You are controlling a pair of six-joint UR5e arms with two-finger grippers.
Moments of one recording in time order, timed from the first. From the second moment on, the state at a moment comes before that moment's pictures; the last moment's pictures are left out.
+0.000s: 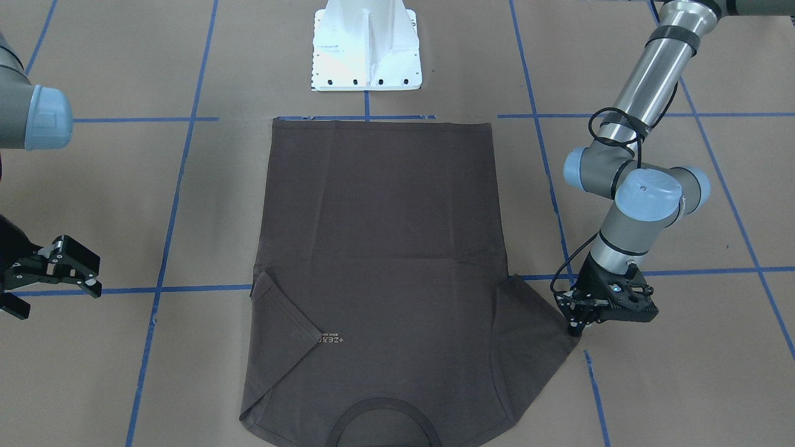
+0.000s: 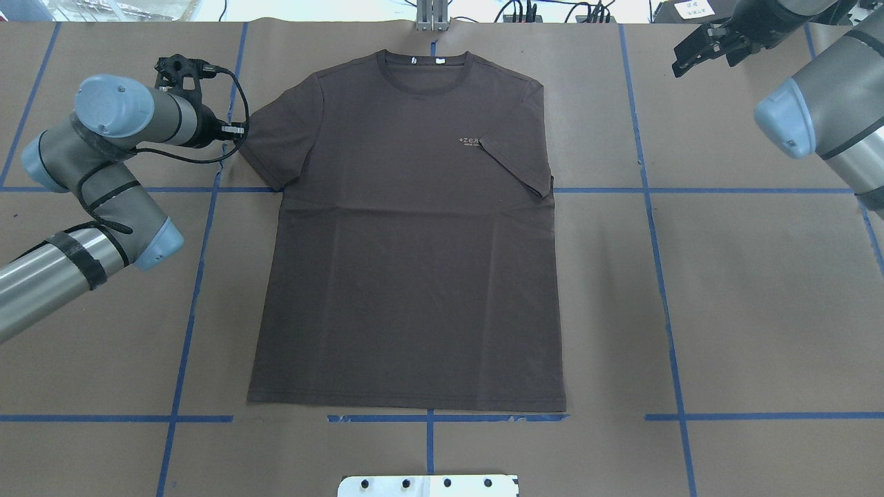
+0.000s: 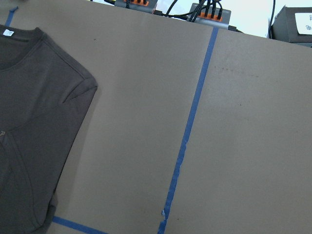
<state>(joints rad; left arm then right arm) -0.87 -2.12 -1.10 -2.46 -1.79 -0.94 1.16 -1.07 1.57 -1.40 2.22 0.47</state>
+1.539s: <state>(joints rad) -0.79 -2.36 -1.17 -2.11 -1.79 -1.16 1.16 -1.07 1.57 -1.40 2.22 0.48</state>
